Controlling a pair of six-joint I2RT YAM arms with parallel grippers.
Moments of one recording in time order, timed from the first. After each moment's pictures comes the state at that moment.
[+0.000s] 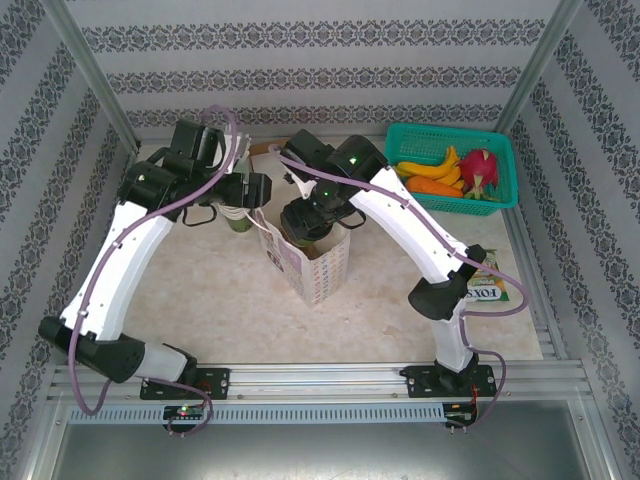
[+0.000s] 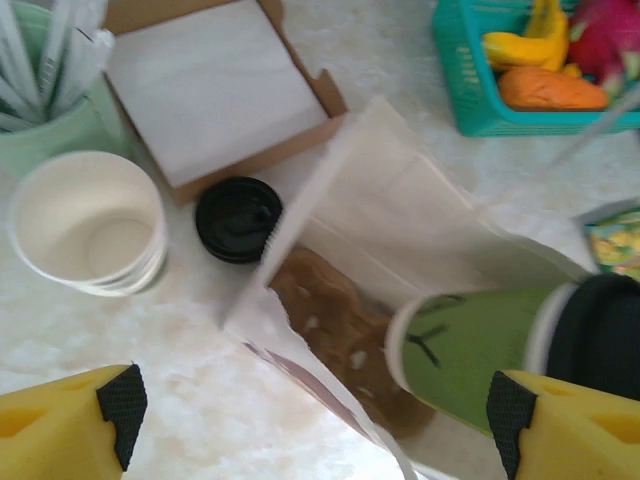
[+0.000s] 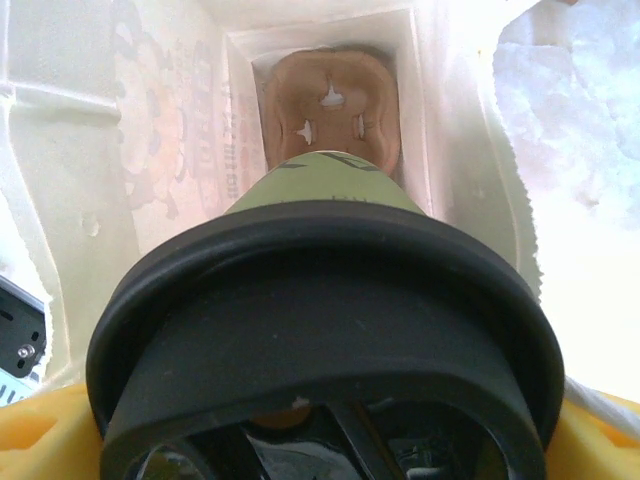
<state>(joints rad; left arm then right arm) -0.37 1.38 1.73 -1.16 0.15 -0.25 0.86 2.02 2.49 -1.70 0.01 0.34</state>
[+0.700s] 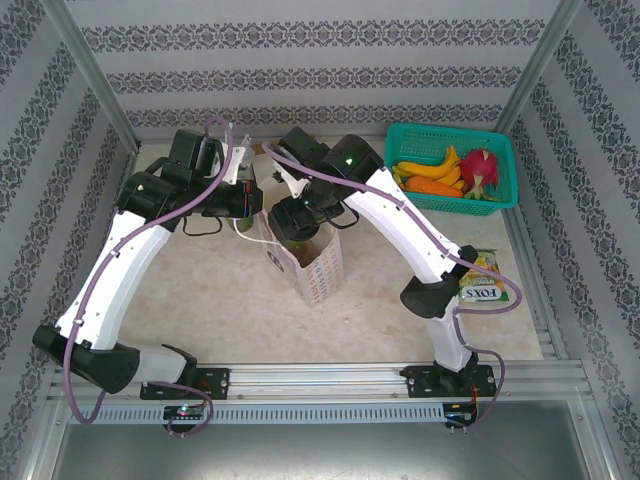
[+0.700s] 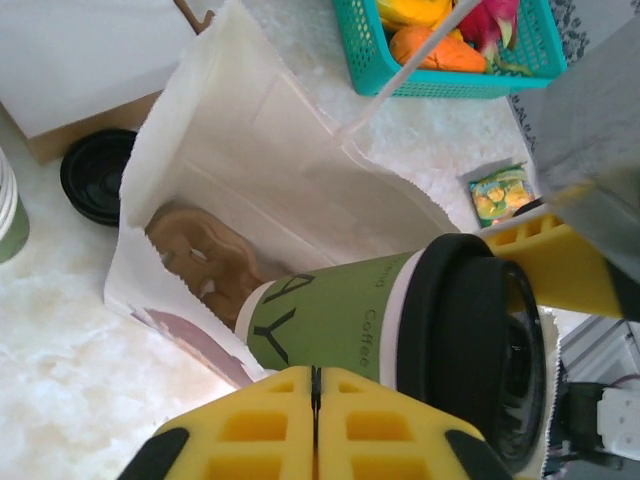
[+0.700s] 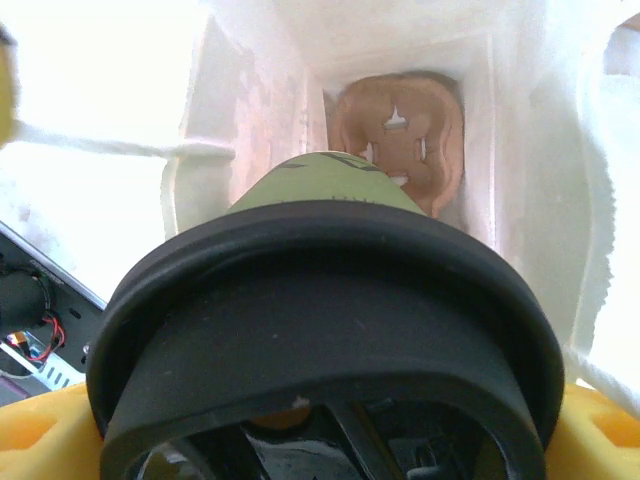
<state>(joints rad) -0.37 1.35 1.66 -1.12 0.36 -0.30 0.89 2.07 2.60 -1.70 -0.06 0.35</state>
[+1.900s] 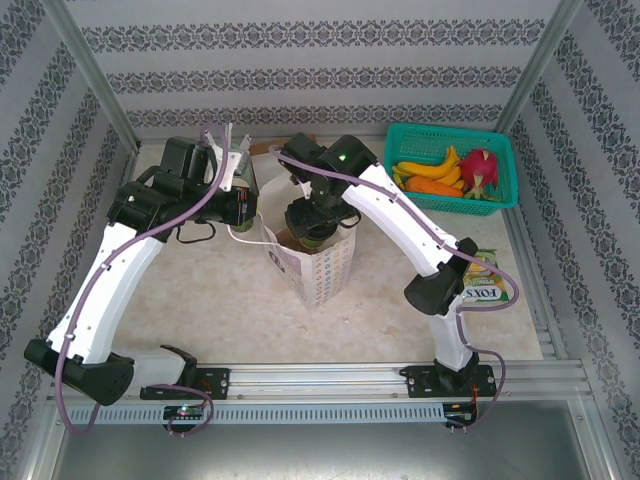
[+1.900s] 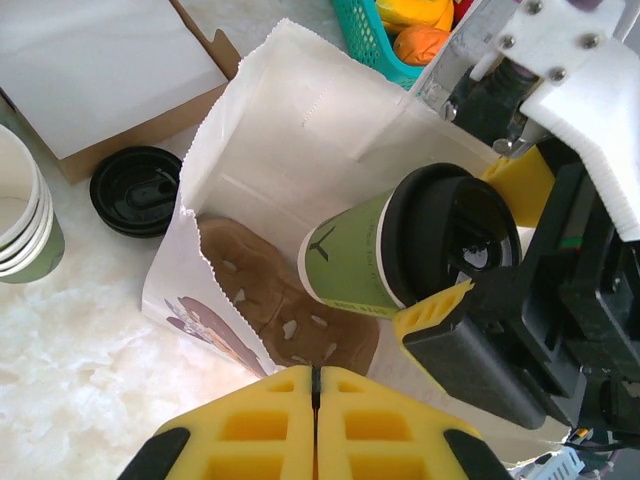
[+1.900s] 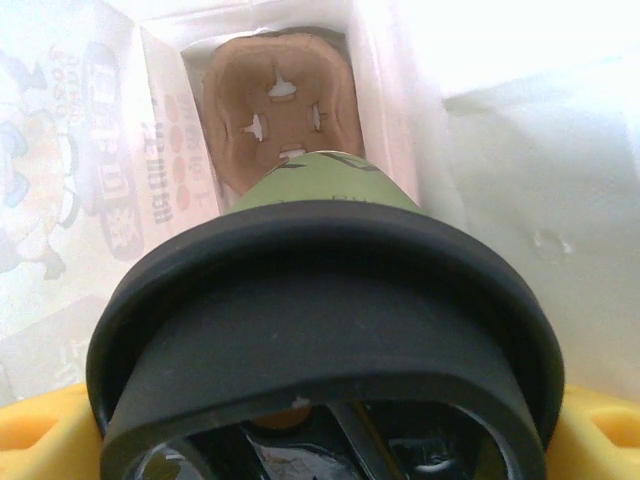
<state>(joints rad) -0.36 1.28 1.60 -1.12 0.33 -0.21 0.83 2.05 2.42 -1.70 0.04 0.39</state>
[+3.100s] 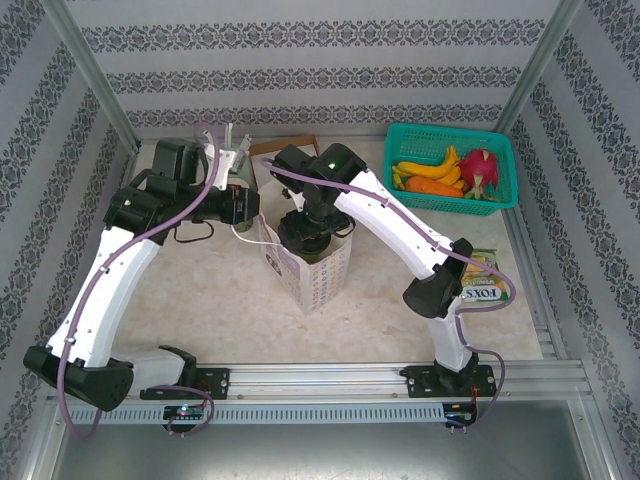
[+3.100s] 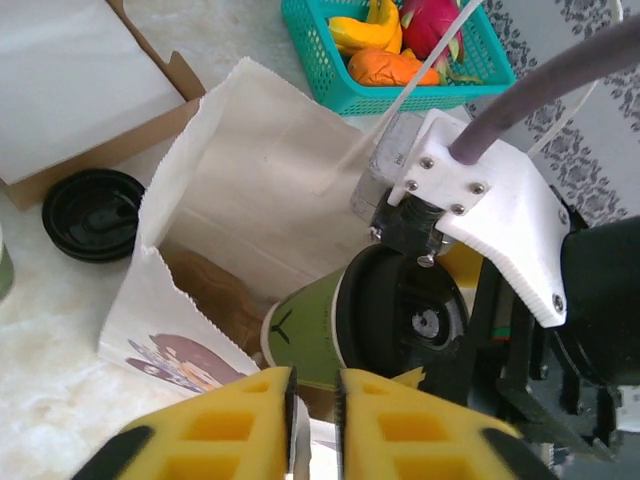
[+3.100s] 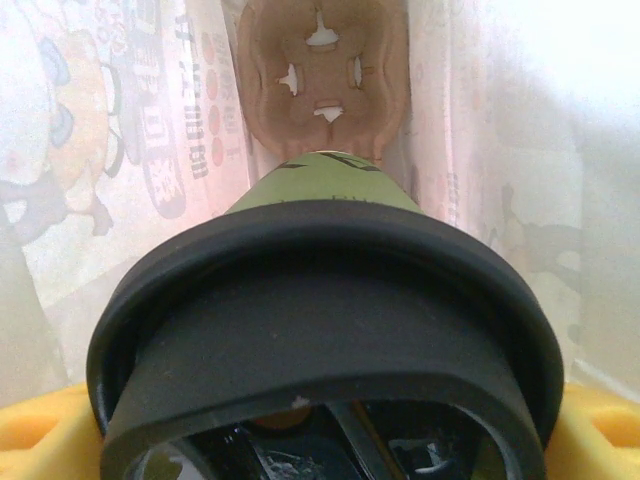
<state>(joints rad) -0.29 1.25 1.54 -1.02 0.49 -0.21 0.87 2.05 2.37 -1.70 -0.04 0.39</state>
